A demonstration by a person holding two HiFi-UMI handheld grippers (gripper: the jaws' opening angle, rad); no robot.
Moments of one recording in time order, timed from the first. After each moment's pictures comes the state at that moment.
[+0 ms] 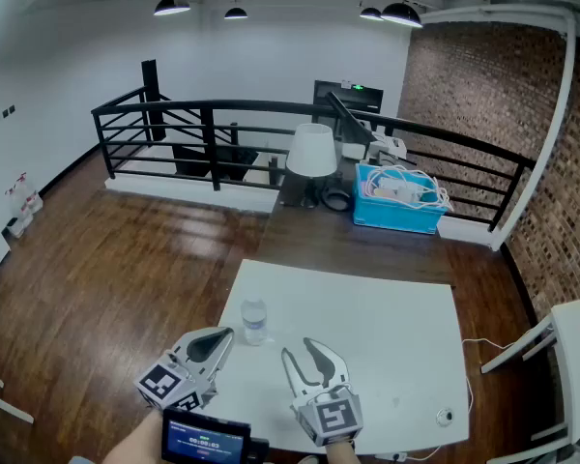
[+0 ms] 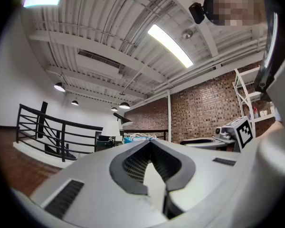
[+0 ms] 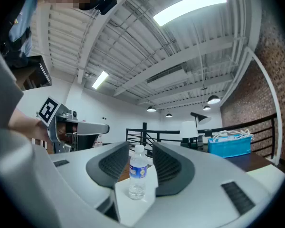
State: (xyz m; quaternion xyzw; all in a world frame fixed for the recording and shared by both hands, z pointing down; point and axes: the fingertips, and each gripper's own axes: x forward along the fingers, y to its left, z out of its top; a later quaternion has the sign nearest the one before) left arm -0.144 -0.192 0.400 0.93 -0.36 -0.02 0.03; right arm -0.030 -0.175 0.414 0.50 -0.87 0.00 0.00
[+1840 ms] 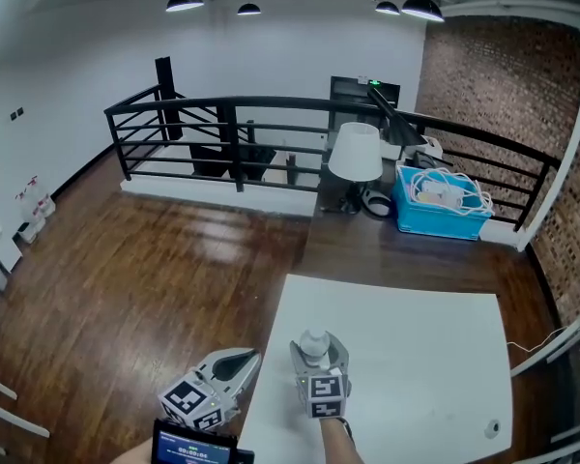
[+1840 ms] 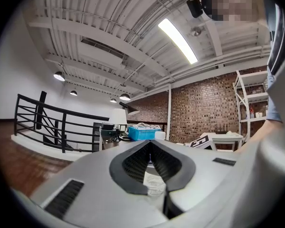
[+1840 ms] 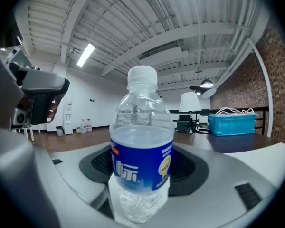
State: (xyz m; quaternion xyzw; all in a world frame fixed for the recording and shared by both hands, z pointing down) left arm -0.224 -0.261 0.465 0.94 -0.34 0.01 0.06; right arm -0.123 -0.337 0.558 0.56 -0.82 0.05 0.08
